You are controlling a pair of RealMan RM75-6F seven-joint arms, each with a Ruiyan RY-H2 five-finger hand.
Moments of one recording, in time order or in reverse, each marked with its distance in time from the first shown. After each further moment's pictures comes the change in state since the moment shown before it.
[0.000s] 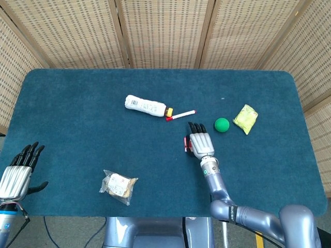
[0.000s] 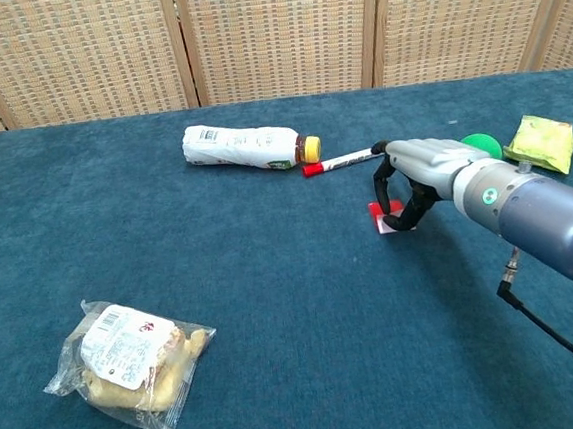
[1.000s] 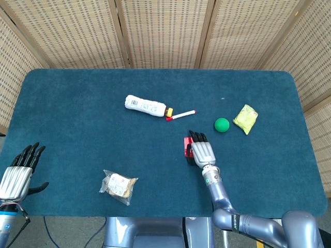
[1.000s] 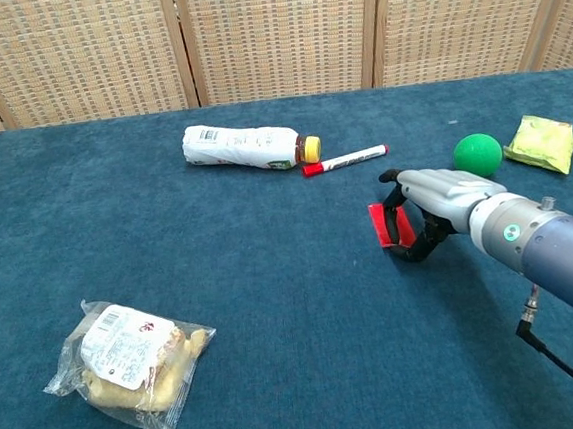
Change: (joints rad) left arm 0.003 0.002 0.004 -0.006 0.011 0.006 0.000; right arm -0.076 -0.008 -0.053 -0.043 -0.038 0.018 0.047
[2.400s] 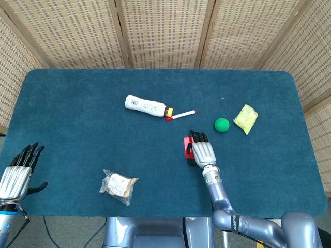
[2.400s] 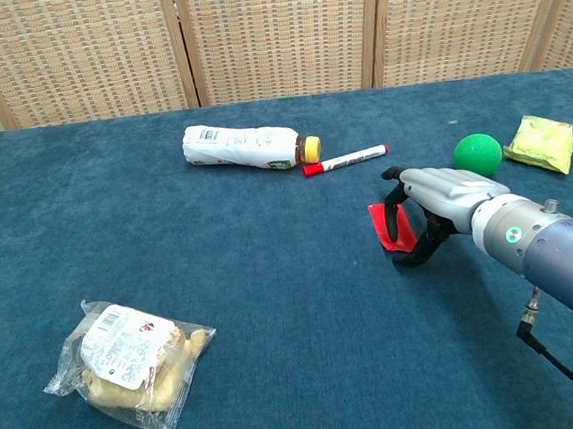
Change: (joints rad) left arm 0.000 0.000 -0.002 0.001 -0.009 -0.005 0.003; right arm -0.014 -0.014 0.003 0.010 -0.019 0.022 0.008
